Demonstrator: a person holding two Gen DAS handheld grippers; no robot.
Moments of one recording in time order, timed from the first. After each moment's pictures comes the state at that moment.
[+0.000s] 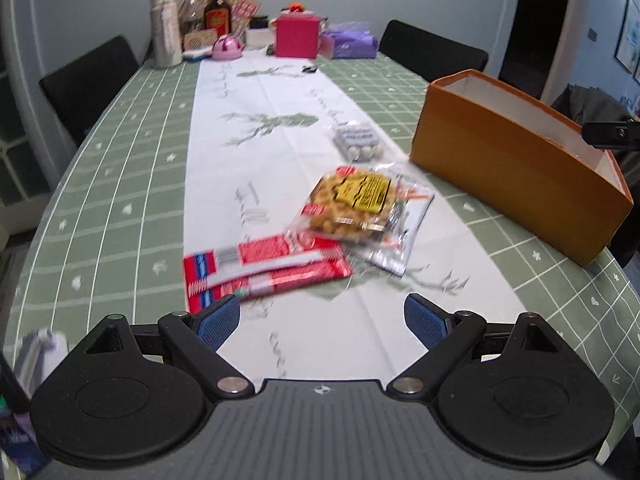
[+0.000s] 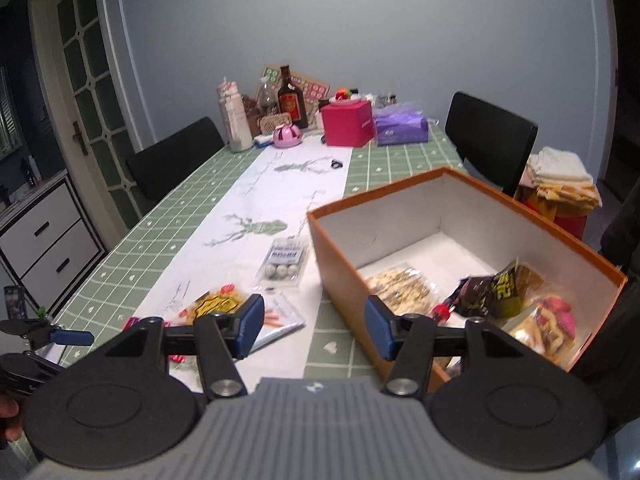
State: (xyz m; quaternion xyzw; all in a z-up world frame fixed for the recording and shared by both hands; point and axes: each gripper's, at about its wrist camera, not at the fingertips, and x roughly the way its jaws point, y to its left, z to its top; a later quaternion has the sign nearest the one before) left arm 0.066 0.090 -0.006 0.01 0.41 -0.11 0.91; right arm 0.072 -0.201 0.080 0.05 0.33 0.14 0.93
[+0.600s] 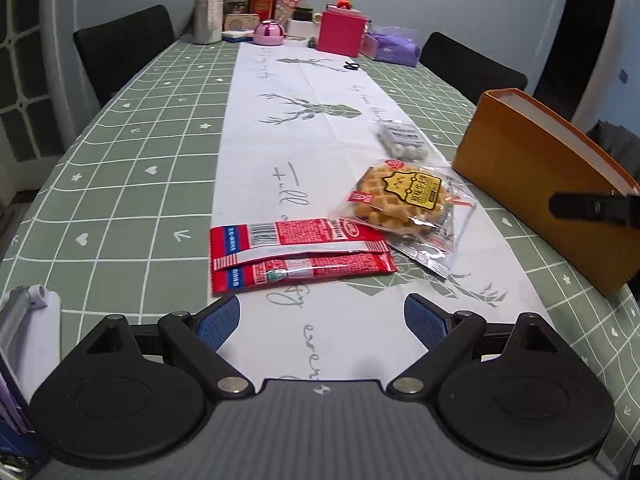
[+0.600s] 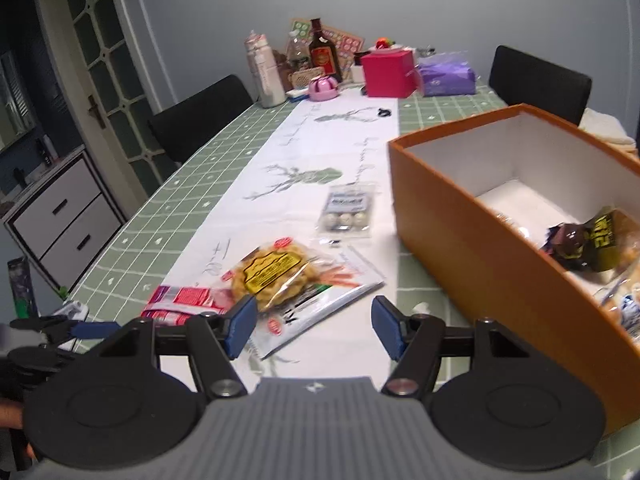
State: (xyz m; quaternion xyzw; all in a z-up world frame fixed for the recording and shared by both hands) left arm 0.078 0.117 -0.029 -0.04 0.40 -0.07 0.91; right arm 0.087 -0.123 0.024 0.06 0.37 0.19 0.91
